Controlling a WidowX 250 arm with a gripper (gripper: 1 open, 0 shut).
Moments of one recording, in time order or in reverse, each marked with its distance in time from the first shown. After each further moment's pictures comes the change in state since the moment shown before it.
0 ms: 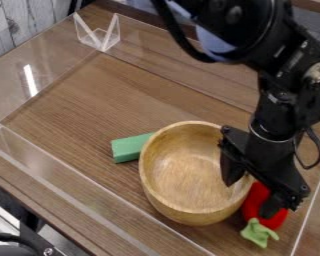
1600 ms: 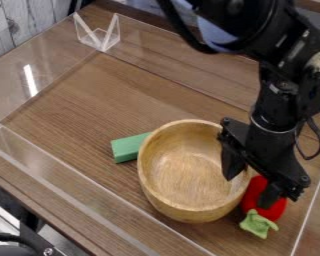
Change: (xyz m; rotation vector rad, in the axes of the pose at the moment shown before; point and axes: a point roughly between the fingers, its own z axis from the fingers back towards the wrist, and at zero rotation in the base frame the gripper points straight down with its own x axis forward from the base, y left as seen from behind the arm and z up) arm 0.005 0.004 0.006 0.008 -0.006 0.013
